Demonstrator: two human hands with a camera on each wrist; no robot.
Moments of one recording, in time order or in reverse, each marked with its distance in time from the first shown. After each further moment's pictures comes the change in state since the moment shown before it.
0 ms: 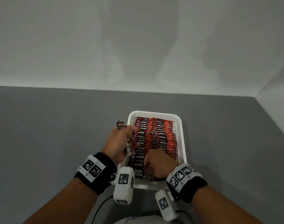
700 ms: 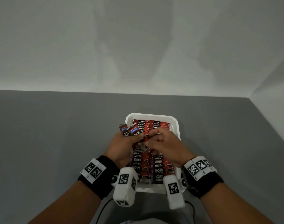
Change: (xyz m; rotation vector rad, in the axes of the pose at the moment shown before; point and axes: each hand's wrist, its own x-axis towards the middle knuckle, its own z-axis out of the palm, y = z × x) left_hand 0.006 -0.014 0.010 0.020 -0.236 0.102; right_hand -0.026 0.006 -0.047 0.887 0.408 0.003
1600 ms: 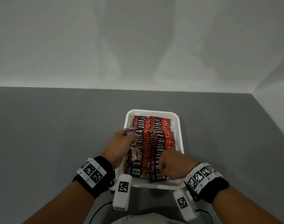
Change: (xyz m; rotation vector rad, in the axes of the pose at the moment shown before) left_hand -0.006 -0.005 -0.012 0.247 0.064 -0.039; right_hand -0.012 0.048 -0.007 -0.984 -0.433 0.041
